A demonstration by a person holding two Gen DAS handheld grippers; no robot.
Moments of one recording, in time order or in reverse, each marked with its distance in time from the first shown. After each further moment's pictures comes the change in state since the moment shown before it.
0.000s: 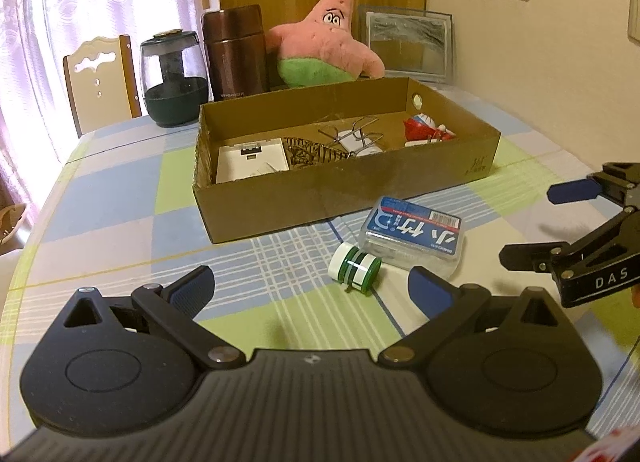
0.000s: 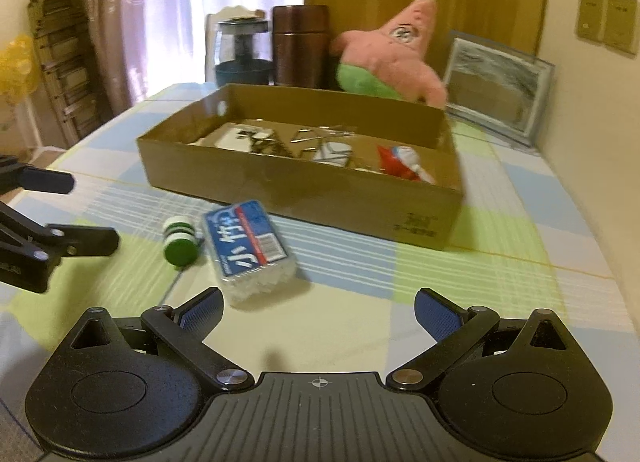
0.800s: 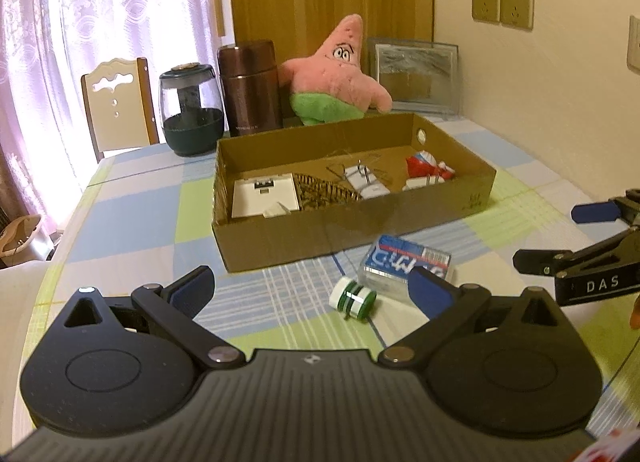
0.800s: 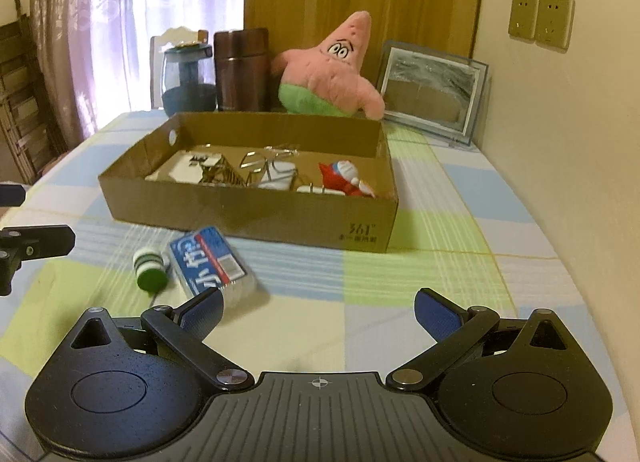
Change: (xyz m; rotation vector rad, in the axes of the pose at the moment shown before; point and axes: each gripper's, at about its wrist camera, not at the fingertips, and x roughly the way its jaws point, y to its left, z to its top) left arm -0.034 -0.007 0.017 -0.015 -0.063 0.045; right arm -0.033 -0.003 0.005 0.100 -0.032 -0.164
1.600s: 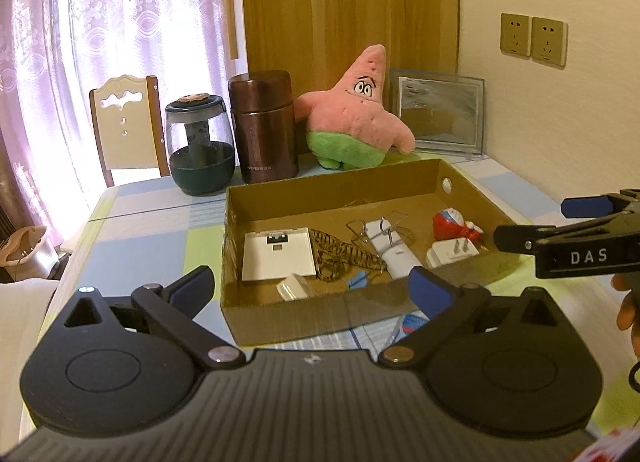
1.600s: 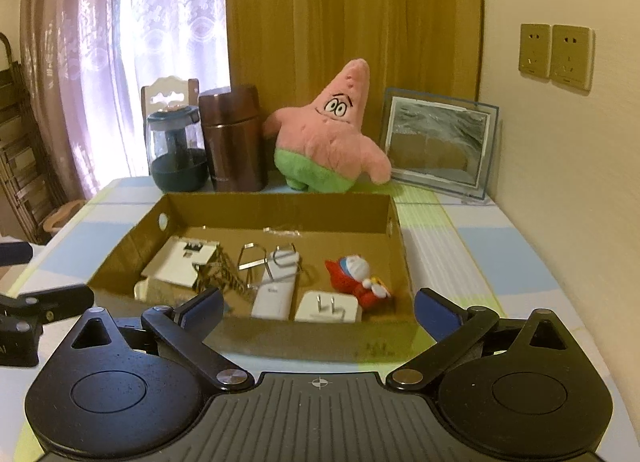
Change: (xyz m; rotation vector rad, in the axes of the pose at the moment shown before) left arm 0.030 0.013 0.055 -0.035 -0.058 0.031; right arm 0.031 -0.005 0.079 0.071 -0.105 0.023
